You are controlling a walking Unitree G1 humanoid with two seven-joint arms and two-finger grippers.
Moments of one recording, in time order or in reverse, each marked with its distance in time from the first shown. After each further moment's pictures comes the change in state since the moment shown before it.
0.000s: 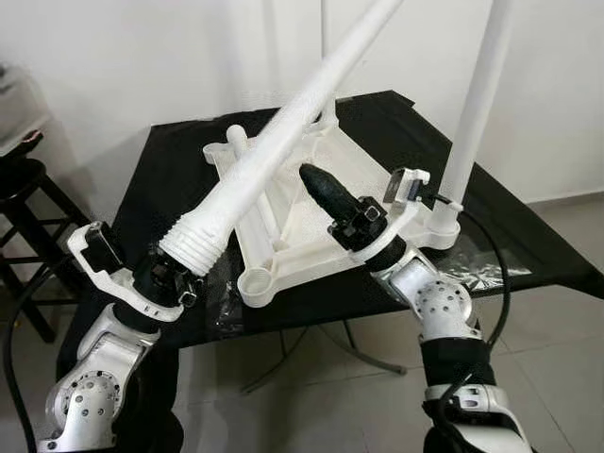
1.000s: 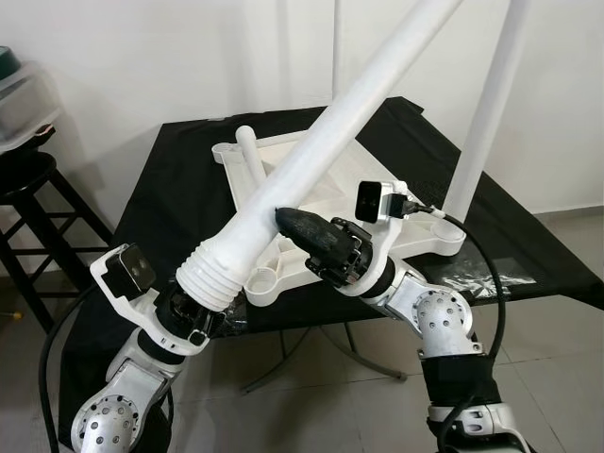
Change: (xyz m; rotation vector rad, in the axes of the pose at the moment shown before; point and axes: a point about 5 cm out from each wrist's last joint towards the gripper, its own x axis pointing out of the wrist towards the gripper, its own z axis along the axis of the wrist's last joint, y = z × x) left arm -0.002 -0.027 -0.030 -0.242 0.002 -0.151; right arm 0.011 0.028 -0.029 0.094 0.189 0.236
